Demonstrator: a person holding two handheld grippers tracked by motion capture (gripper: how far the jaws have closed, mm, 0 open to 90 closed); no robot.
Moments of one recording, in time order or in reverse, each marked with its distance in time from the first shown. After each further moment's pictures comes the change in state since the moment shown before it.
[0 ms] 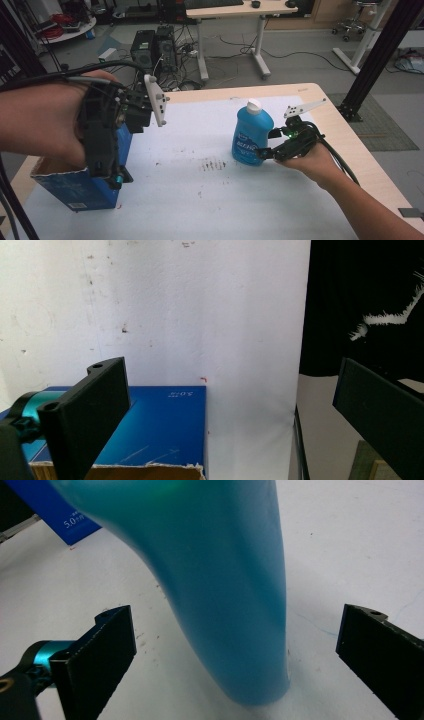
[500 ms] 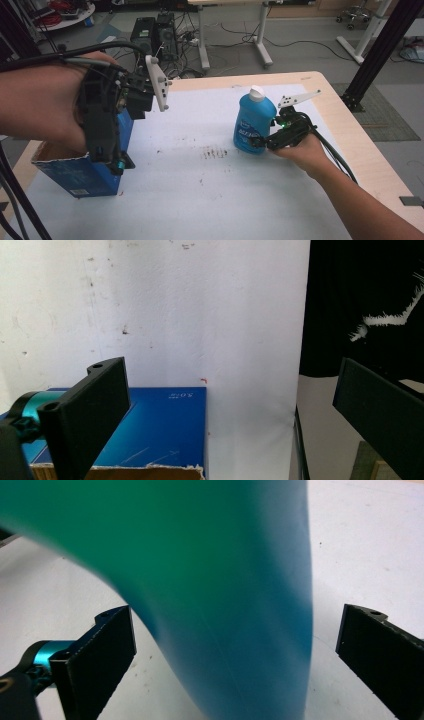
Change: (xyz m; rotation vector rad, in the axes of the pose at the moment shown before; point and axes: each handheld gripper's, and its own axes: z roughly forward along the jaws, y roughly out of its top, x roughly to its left) left arm -0.001 0.001 0.000 -0.003 0.001 0.003; right arm 0.000 -0.003 0.023 -0.044 0.003 -0.008
